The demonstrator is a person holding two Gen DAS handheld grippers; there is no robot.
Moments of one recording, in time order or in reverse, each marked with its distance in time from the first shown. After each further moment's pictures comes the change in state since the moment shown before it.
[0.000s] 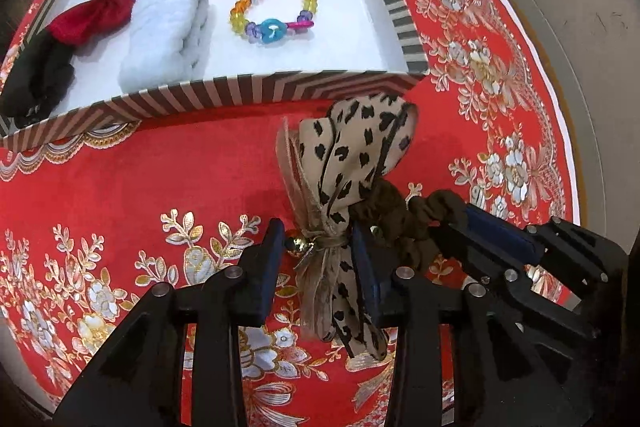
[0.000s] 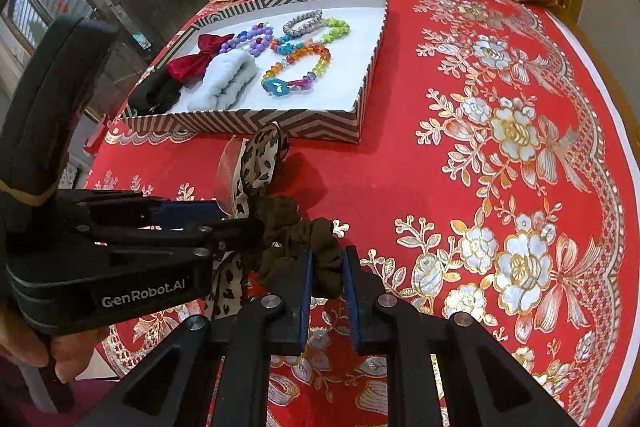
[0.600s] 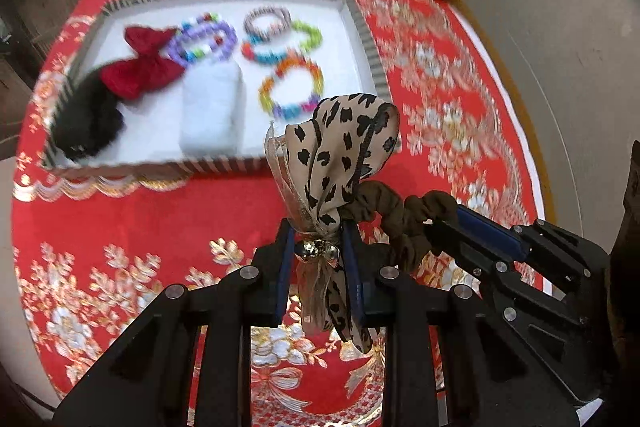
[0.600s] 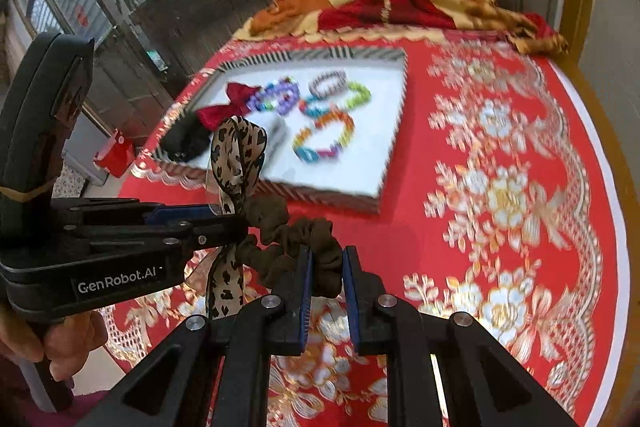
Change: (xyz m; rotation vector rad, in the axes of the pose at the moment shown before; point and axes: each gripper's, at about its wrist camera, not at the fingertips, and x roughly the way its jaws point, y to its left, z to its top) left arm -0.072 0.013 0.010 -0.034 -0.147 -0.029; right arm -0.045 0.025 0.035 -0.049 -0.115 0.013
